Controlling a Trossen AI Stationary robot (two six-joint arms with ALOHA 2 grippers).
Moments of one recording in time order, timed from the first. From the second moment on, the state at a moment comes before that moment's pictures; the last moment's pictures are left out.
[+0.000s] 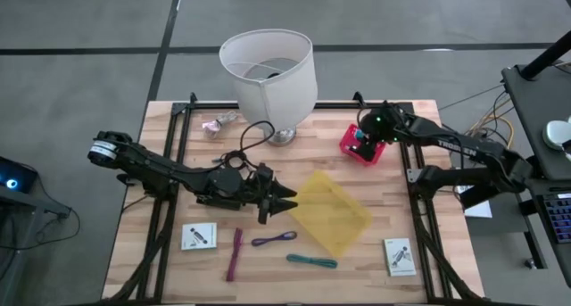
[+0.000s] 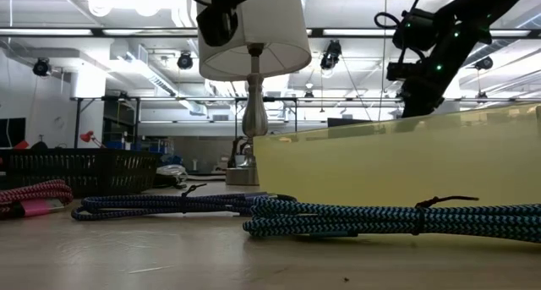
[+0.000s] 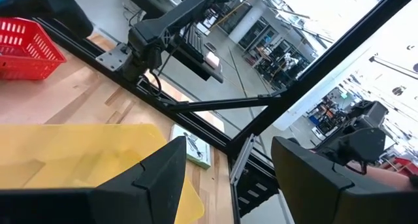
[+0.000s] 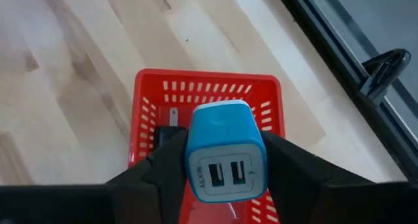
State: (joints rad) left arm -0.24 1.43 0.84 0.56 -0.13 -0.73; right arm -0.65 1.07 0.66 -0.54 0.05 -0.13
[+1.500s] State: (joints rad) left arm -0.45 1.44 0.85 -0.52 0.15 -1.88; right arm -0.65 1.08 0.66 -0.47 -0.13 0.16
